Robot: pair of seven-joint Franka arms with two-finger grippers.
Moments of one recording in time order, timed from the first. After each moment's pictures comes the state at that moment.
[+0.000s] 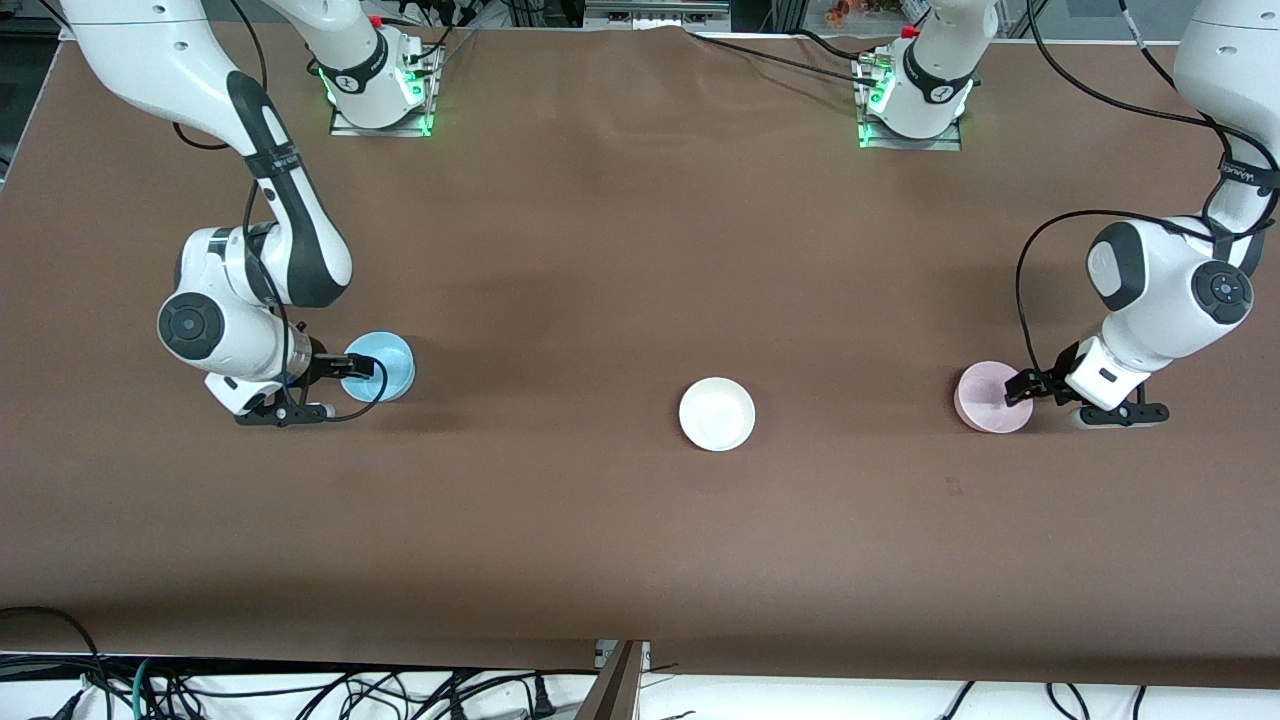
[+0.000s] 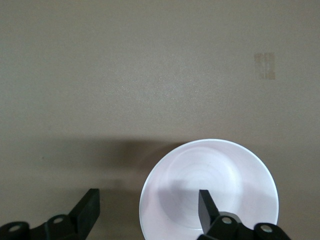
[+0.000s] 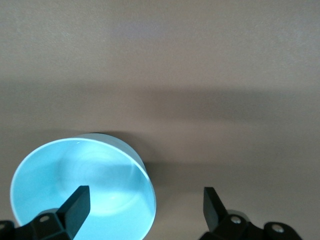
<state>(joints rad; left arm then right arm) 0.51 0.47 -0.32 -2.08 0.14 2.59 0.03 0.16 0.48 -0.08 -1.96 0.01 2.32 0.03</state>
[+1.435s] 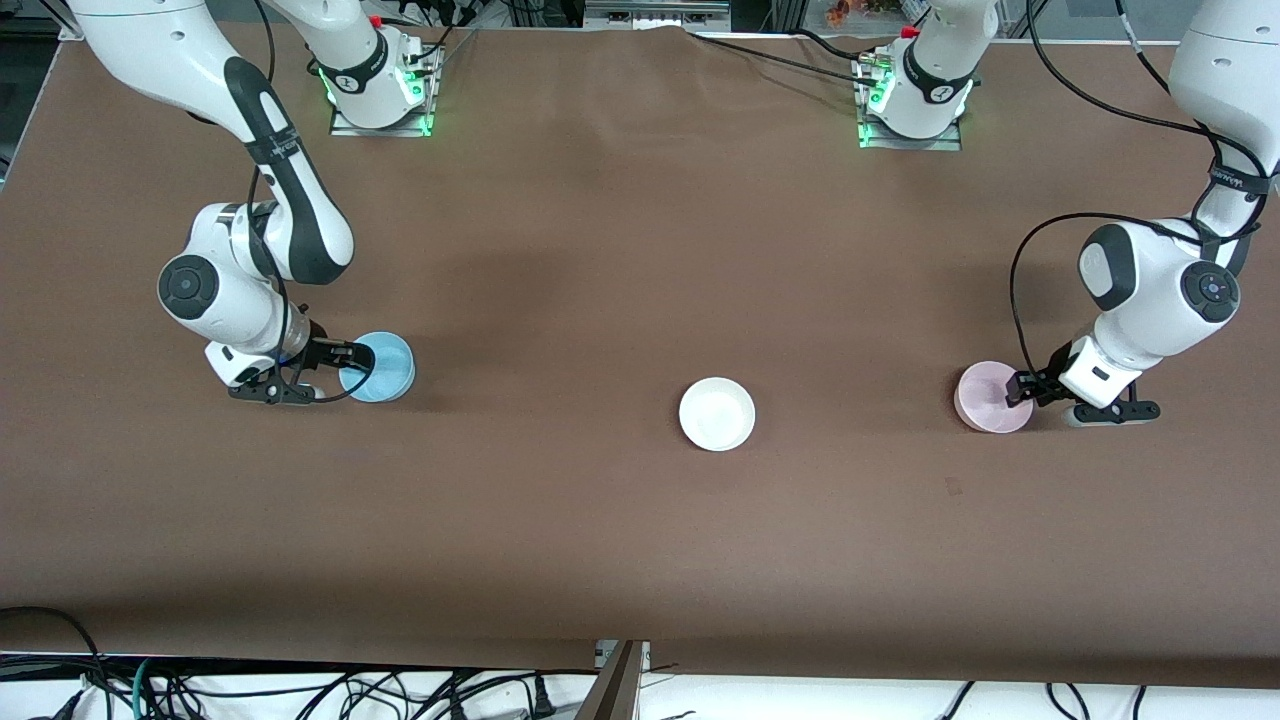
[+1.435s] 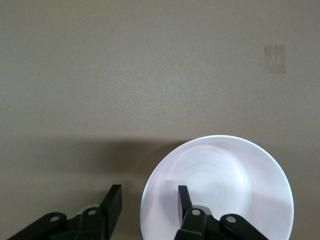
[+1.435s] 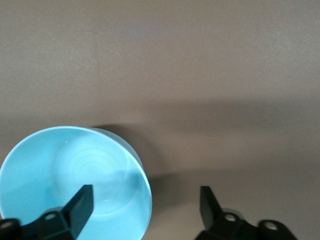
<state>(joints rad) 0.52 0.49 -0.32 -2.10 0.14 2.65 0.03 0.16 0.41 -0.09 -2.12 0.09 2.49 0.07</state>
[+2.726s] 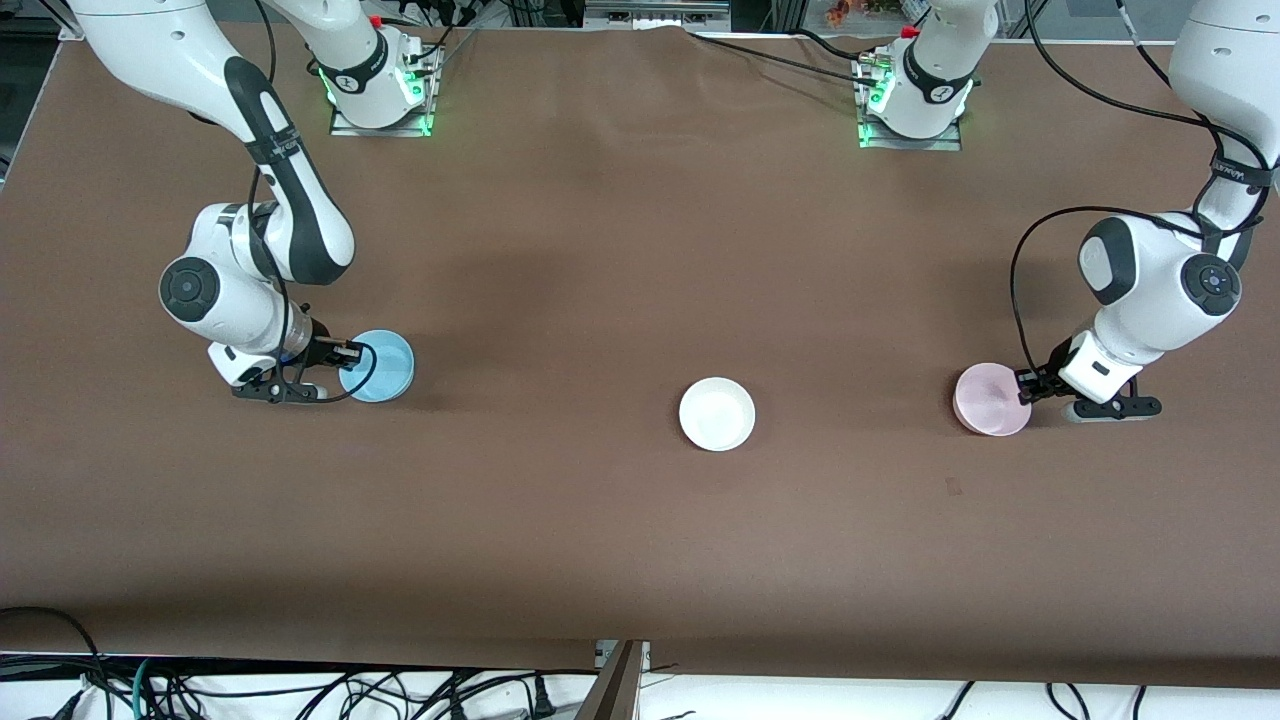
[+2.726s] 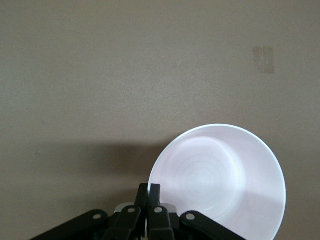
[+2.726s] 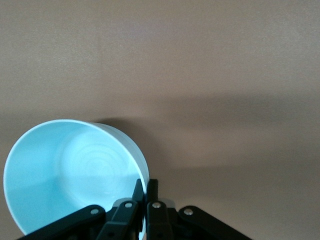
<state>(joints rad) 0.52 0.46 -0.33 -2.12 0.14 2.65 0.02 0.16 0.41 -0.09 -2.11 0.10 2.46 0.07</state>
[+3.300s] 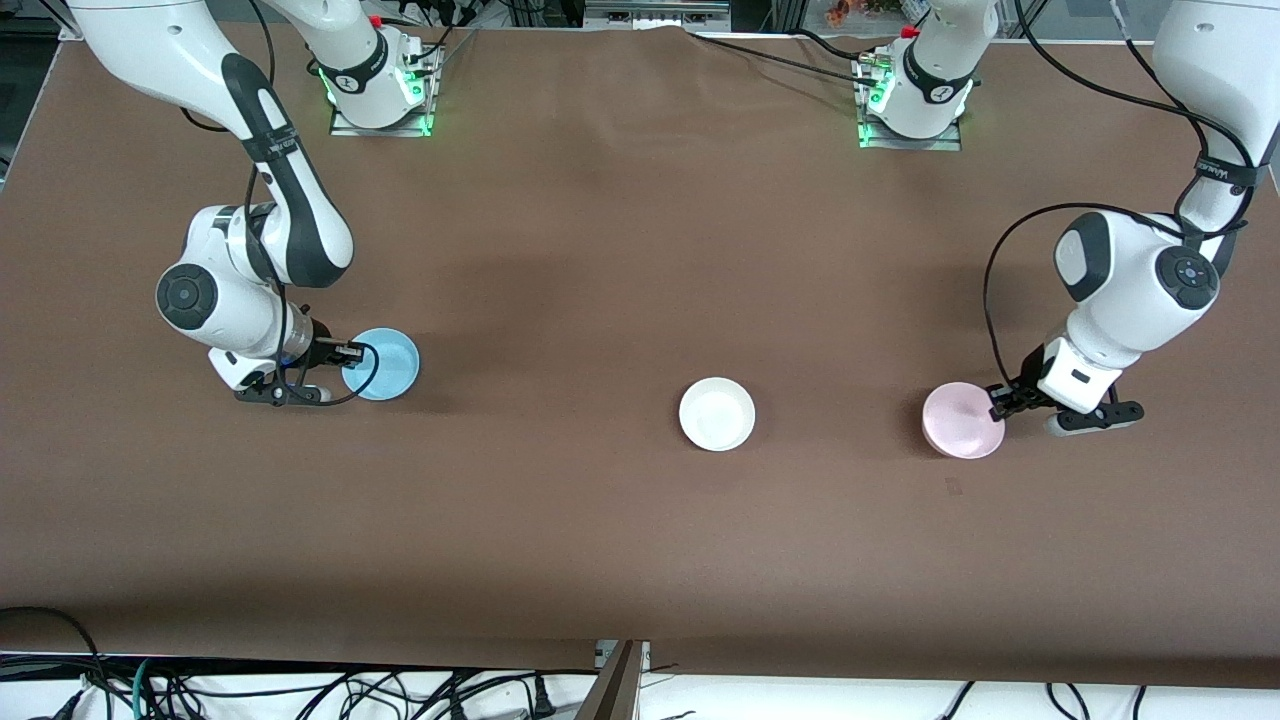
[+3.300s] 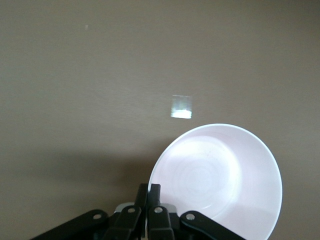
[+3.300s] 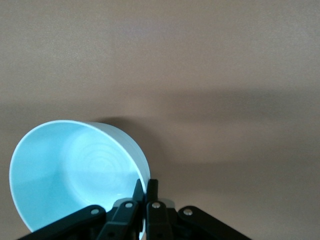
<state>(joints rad) 0.52 0.41 -0.49 -2.09 0.14 2.63 -0.29 0.16 0.41 -0.08 -2.08 0.10 2.39 0.06</state>
